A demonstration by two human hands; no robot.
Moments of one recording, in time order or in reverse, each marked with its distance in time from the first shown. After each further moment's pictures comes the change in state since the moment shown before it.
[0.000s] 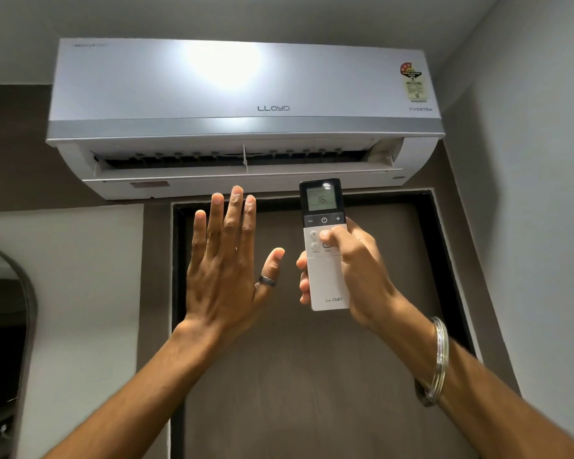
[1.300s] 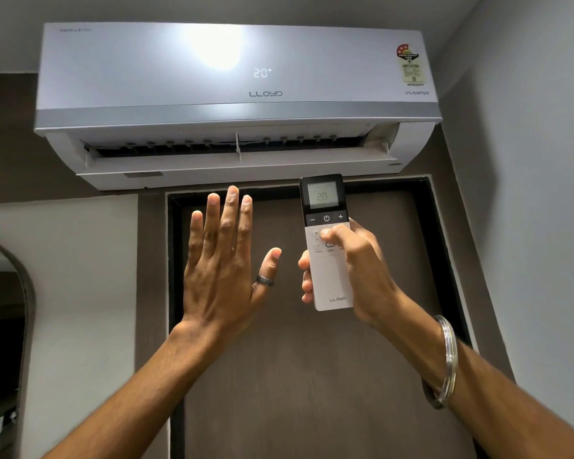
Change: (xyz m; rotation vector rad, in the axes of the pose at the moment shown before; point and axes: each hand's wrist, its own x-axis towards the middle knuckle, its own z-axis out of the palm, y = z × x) left_hand -0.015 0.014 0.002 0.025 -0.049 -0.009; right_hand -0.014 0.003 -0.014 -0.009 0.032 0.080
